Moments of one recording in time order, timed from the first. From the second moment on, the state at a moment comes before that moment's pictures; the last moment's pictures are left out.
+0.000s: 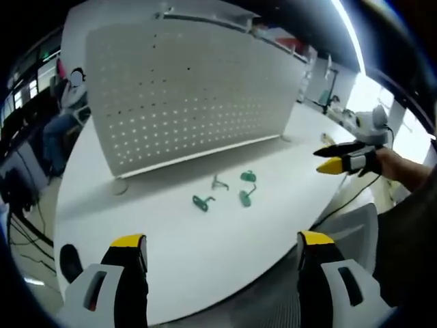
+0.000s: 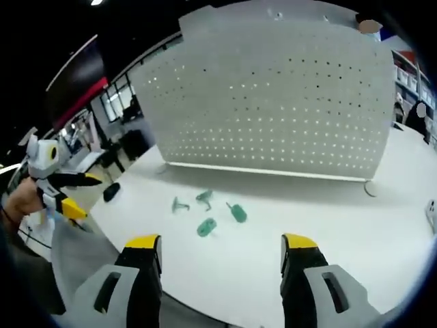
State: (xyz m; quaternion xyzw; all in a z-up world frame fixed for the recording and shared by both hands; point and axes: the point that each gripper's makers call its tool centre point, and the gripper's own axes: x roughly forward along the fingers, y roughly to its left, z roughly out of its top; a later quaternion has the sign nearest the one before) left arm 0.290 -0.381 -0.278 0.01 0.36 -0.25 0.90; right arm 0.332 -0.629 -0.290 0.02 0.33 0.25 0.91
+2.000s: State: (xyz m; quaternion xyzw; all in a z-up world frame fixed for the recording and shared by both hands) left arm 0.286 -0.377 -0.287 0.01 0.39 -0.25 0.89; right arm 0.390 -0.527 -0.417 0.04 0.50 0.32 0.81
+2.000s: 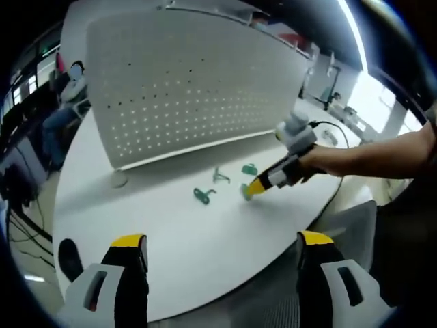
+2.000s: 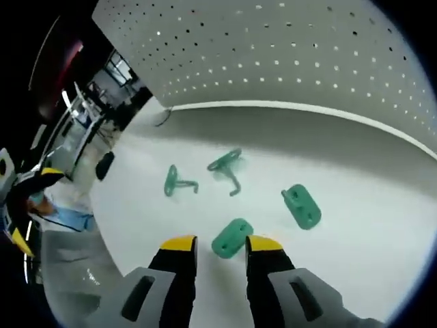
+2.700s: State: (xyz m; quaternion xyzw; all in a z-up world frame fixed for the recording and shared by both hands) left arm 0.285 -0.369 -0.287 0.01 0.39 -0.24 0.89; right arm 0.394 -0.536 -0.429 0.04 0.53 0.30 0.79
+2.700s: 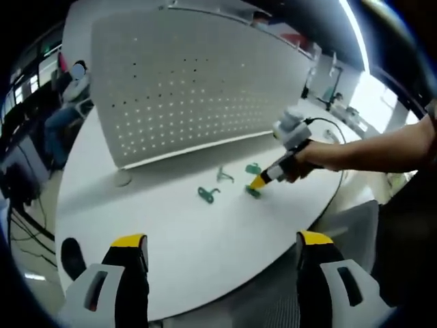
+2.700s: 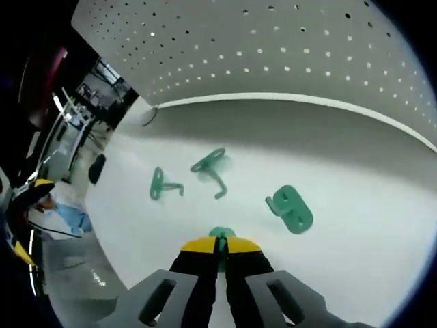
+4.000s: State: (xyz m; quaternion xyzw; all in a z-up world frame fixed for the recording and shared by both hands) left arm 0.314 -0.392 -0.256 0.00 0.35 -0.26 0.90; right arm 0.404 -0.502 -0.257 0.08 0.29 0.36 0.88
